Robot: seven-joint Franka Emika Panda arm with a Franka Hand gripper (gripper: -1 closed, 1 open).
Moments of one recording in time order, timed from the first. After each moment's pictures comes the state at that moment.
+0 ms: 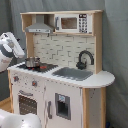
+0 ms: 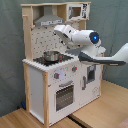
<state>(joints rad) -0.97 -1.06 1.35 -1.88 0.08 2.87 -0.62</state>
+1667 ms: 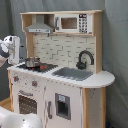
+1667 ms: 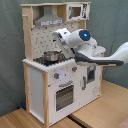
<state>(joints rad) -1.03 -1.03 1.43 -1.74 0.19 2.50 -0.24</state>
